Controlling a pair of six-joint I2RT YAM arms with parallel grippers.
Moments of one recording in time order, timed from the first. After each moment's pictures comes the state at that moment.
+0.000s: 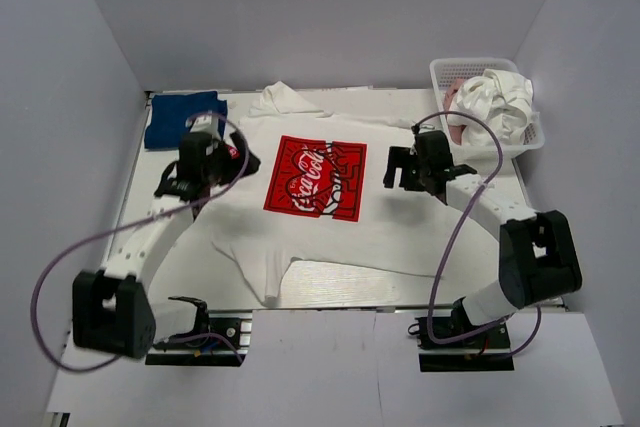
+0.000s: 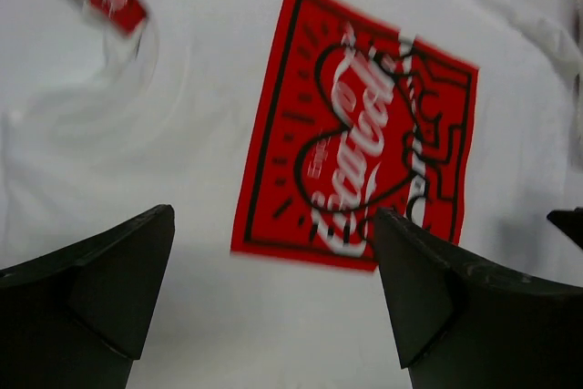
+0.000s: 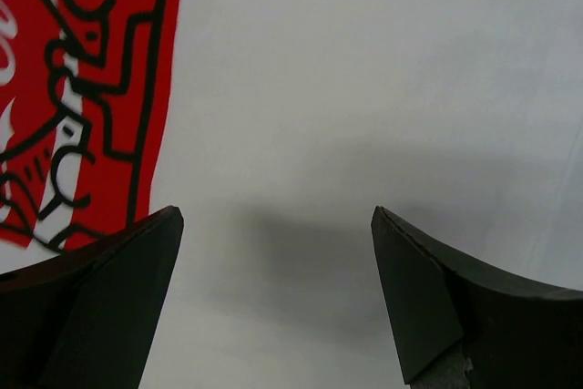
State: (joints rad) left arm -0.19 1.33 0.96 -0.15 0.08 -0.46; right arm 0.31 1.53 0.94 -0.21 0.02 0.30
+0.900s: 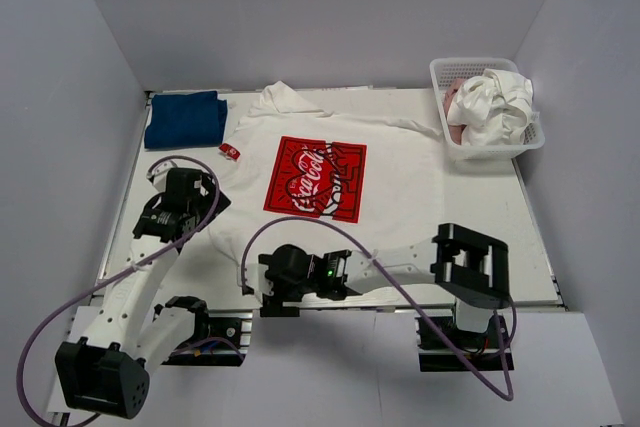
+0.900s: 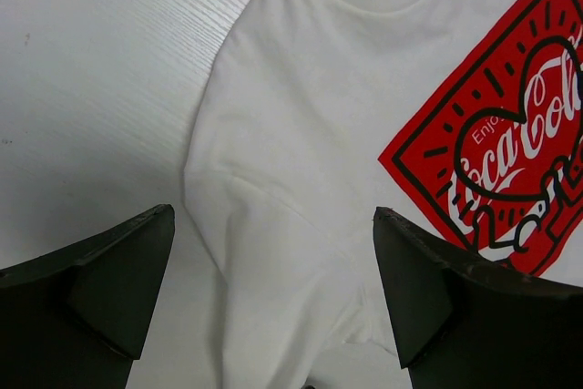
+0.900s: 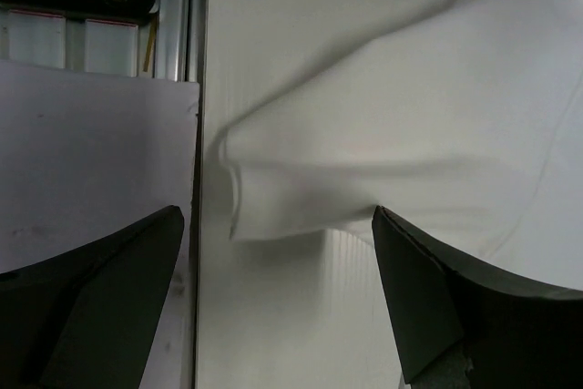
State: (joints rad) left arm -0.17 0.92 0.76 -0.71 -0.27 -0.80; right arm 1.41 1.74 1.01 -0.03 -0.07 -0.33
